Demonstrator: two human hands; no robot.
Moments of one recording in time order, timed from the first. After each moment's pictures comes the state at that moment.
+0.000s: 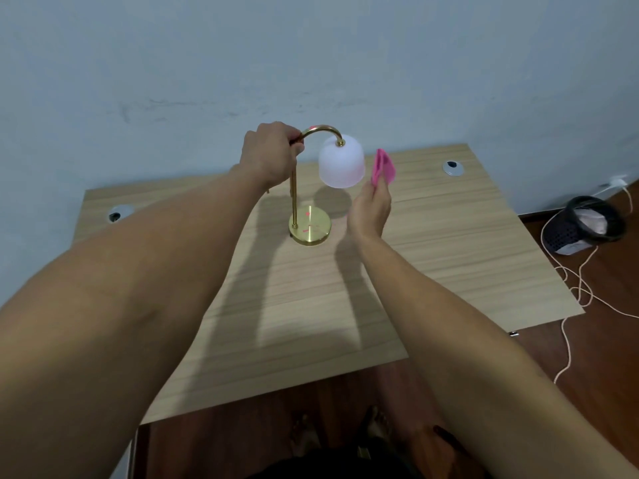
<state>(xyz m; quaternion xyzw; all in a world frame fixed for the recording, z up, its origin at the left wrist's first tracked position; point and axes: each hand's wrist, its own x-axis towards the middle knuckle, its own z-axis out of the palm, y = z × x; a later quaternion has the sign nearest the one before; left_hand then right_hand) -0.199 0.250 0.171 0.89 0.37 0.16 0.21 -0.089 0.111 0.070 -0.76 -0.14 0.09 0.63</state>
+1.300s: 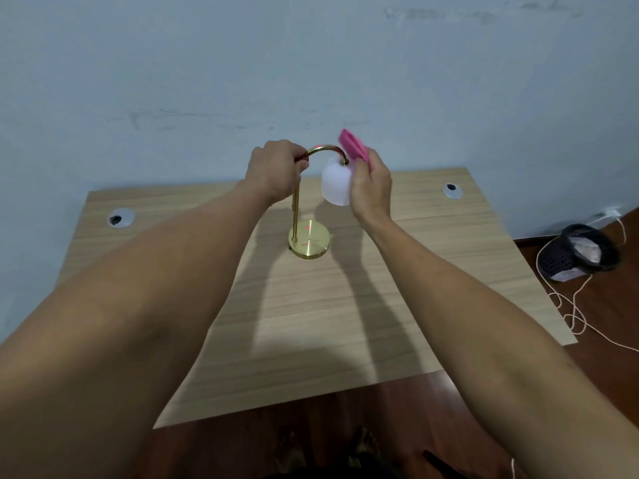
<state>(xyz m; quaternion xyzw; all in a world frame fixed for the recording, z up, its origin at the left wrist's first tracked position) -0.198 0.251 0.172 0.89 0.37 0.16 0.20 -0.057 0.138 0.124 -0.73 -0.31 0.12 0.60</state>
